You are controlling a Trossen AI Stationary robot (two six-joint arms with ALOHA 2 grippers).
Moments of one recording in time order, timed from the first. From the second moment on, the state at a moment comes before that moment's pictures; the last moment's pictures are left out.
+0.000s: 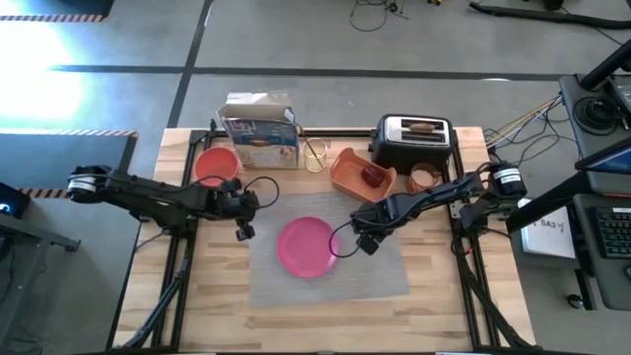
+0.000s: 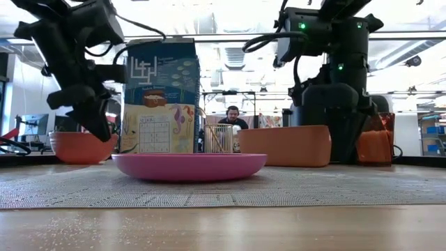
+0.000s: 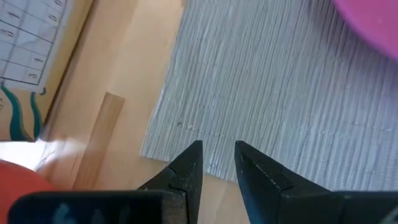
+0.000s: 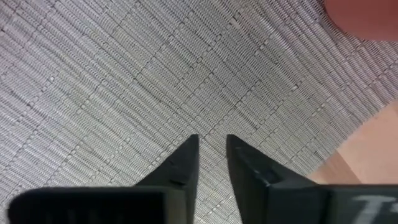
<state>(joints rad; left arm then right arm) -0.04 1.12 0.55 -0.59 -0.35 -0.26 0.09 1.68 1.01 -0.81 0.06 0.81</state>
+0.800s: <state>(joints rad) -0.03 1.22 0.67 -0.72 -0.43 -0.30 0.09 1.67 1.01 -0.79 0.08 0.79</state>
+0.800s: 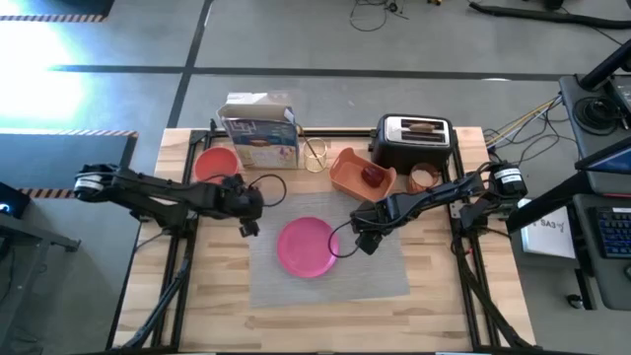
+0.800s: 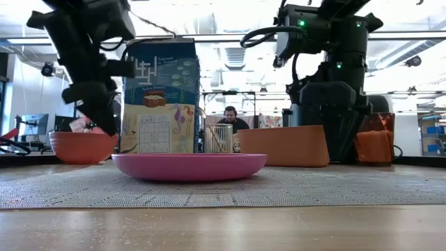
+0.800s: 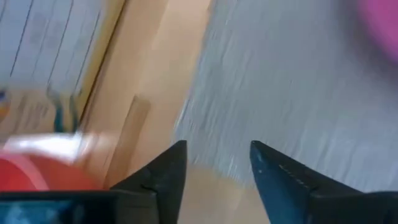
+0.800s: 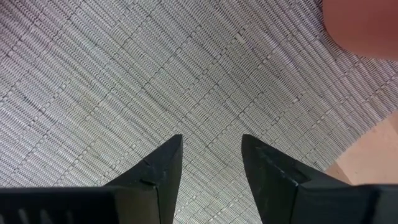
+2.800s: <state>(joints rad) 0.32 1.34 0.61 -0.79 -0.46 -0.47 0.09 1.67 1.01 -0.81 0.08 0.73</state>
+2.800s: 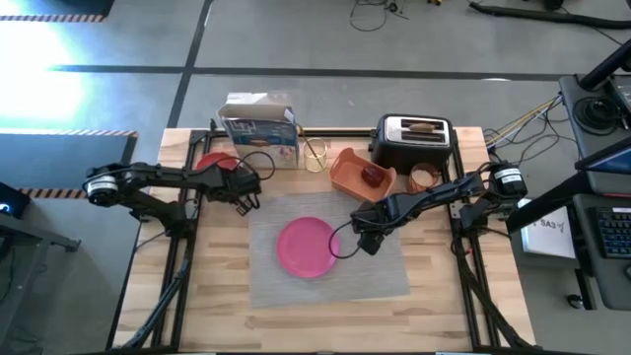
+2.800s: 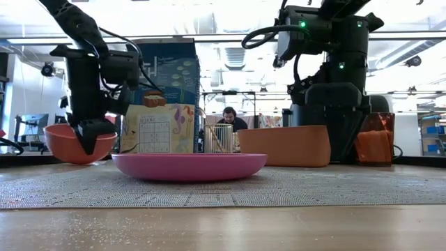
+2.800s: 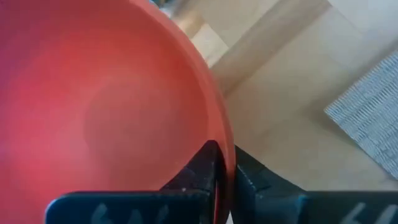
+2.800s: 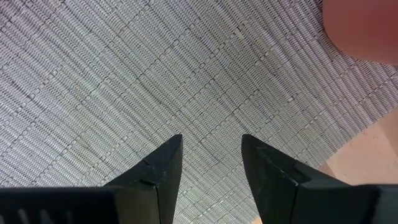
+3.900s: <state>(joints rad) -0.17 1.23 0.86 -0.86 -0.11 0.26 0.16 1.67 1.33 -0.70 0.08 0.04</state>
